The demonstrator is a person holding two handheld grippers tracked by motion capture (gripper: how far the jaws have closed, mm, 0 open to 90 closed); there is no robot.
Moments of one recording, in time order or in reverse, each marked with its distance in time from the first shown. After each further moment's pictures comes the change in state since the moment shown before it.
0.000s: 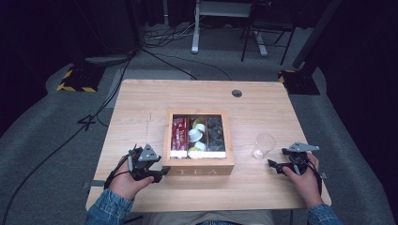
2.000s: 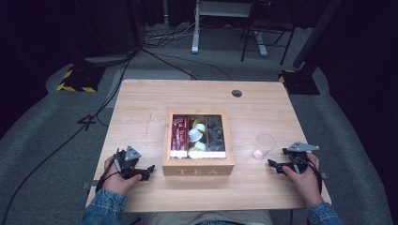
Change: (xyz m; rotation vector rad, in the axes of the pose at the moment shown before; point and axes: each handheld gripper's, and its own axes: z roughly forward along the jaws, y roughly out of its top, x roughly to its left) left arm 0.053 -0.063 0.030 -0.017 0.189 -0.187; right arm 0.000 0.000 0.001 0.004 -0.009 0.012
